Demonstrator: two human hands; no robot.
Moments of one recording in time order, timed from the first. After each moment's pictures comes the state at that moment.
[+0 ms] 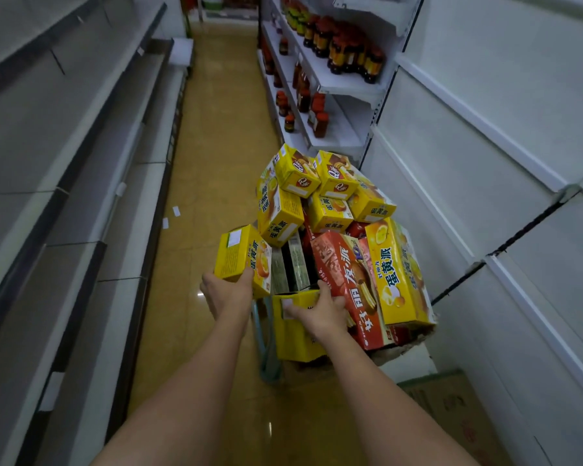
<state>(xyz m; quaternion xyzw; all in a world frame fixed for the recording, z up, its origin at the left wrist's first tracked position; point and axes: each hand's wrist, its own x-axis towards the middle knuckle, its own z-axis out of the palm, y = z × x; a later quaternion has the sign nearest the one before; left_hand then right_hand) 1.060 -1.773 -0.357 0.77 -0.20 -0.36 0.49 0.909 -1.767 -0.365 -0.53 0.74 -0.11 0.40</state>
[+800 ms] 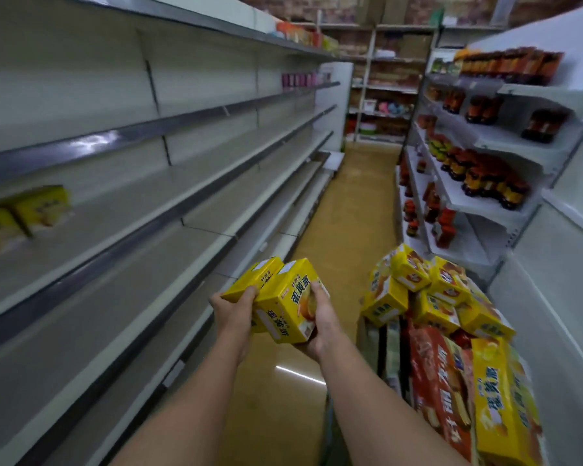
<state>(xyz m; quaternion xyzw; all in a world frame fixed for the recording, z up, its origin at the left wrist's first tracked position) 1.159 -1.647 -0.242 0.68 -0.09 -0.27 0.68 1.049 -1.721 -0.236 -0.27 0.40 -0.22 0.85</state>
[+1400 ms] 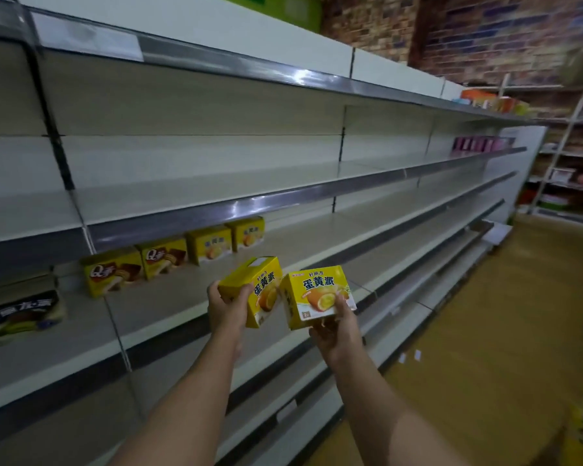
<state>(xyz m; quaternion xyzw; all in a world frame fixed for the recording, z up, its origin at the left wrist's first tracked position) 1.358 -1.473 -0.195 0.65 0.05 -0.02 0.76 1.276 -1.622 -0.205 -0.36 0.31 -0.18 0.86</state>
